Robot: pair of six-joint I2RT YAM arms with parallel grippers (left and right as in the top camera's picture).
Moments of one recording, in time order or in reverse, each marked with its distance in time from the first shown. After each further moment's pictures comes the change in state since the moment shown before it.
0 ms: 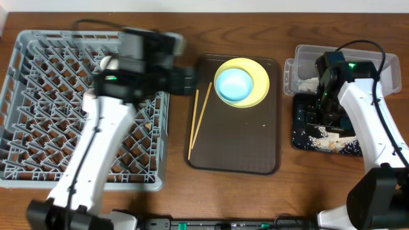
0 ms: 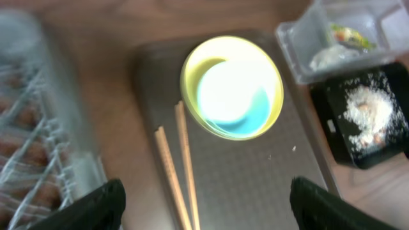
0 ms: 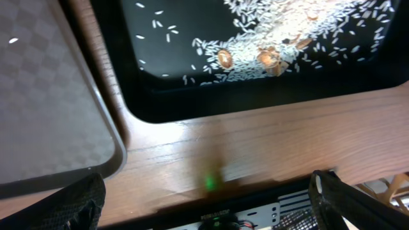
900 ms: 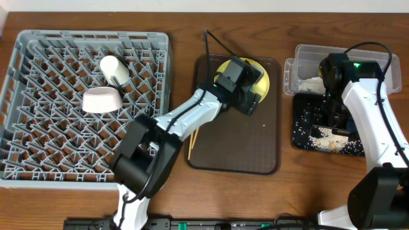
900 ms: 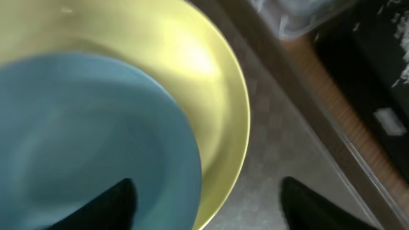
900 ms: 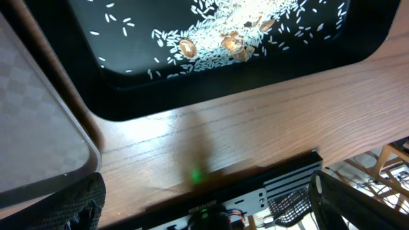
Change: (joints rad) left arm -0.367 0.526 0.000 0.435 -0.138 -0.019; right arm -0.031 0.000 0.000 -0.048 0.062 0.047
